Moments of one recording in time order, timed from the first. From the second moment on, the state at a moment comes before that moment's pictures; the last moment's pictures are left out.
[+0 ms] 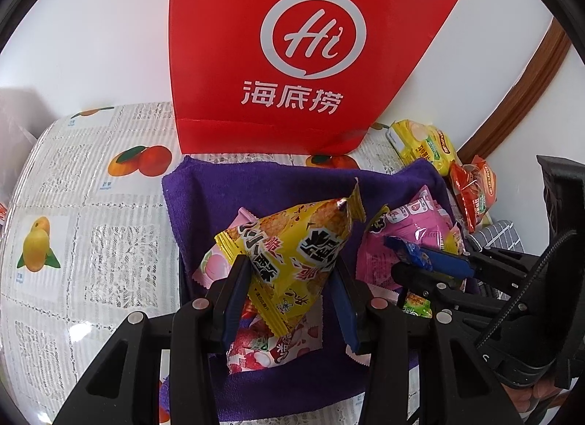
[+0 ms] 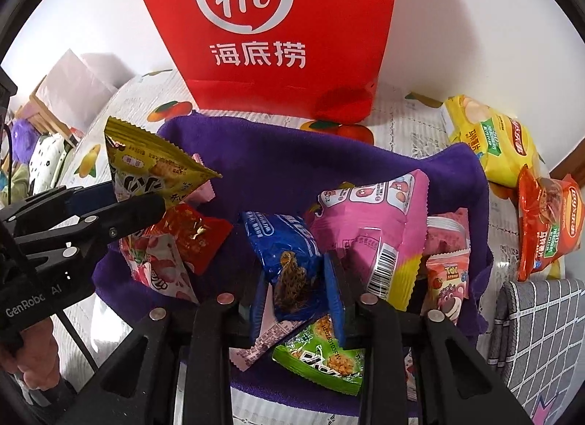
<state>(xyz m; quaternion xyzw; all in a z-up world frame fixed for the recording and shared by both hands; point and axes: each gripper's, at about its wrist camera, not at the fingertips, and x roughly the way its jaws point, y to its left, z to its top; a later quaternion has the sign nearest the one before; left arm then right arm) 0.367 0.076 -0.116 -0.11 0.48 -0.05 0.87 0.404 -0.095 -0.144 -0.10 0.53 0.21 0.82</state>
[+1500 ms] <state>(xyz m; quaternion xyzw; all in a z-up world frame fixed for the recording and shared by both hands) 0.244 0.038 -0.041 -0.07 0.43 -0.08 0.90 0.250 -0.168 -0.050 0.00 0.44 0.14 0.89</state>
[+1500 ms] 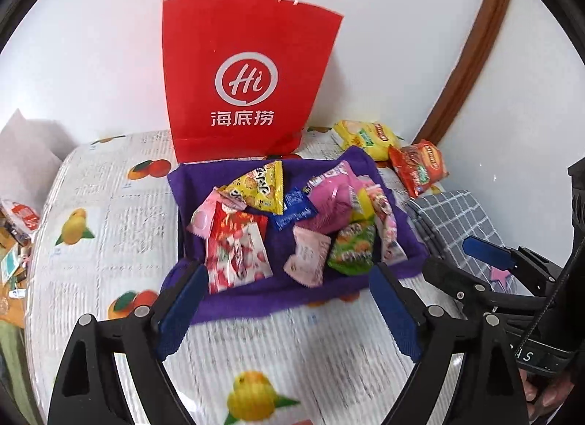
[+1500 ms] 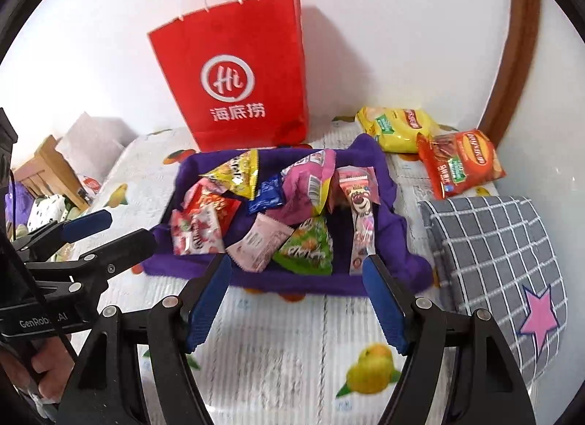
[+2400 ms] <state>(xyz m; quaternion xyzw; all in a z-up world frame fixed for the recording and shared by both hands) 0.061 0.005 0.001 -0.04 0.36 -0.05 0.93 0.046 -0.204 -0.014 0.00 0.37 0.06 0.93</state>
